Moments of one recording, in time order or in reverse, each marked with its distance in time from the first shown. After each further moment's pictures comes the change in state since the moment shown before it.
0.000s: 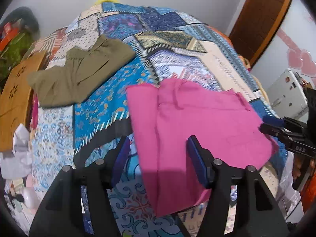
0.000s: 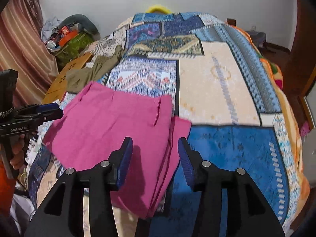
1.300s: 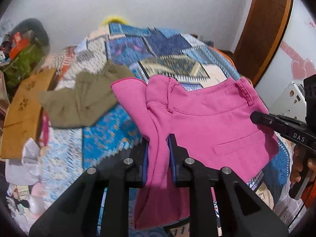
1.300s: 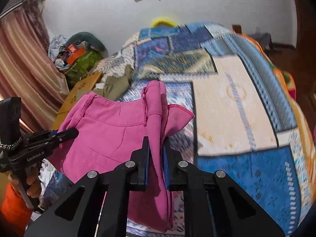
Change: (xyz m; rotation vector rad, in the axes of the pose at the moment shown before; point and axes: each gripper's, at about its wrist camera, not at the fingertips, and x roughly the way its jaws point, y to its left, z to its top) left arm -0.034 -0.011 0.031 -0.003 -0.164 0.061; right arm -0.003 0.012 0.041 0.042 -0.122 0.105
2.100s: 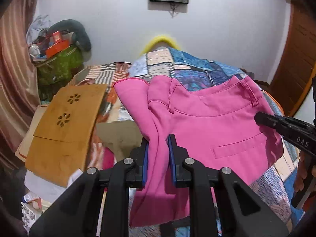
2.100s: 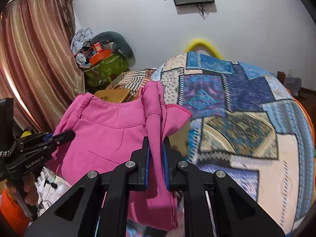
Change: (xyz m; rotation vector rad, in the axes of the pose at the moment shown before) left arm -0.004 0.176 0.082 -0.155 -0.133 0.231; right arm 0.114 0.136 0.129 -0.223 -0.071 0.080
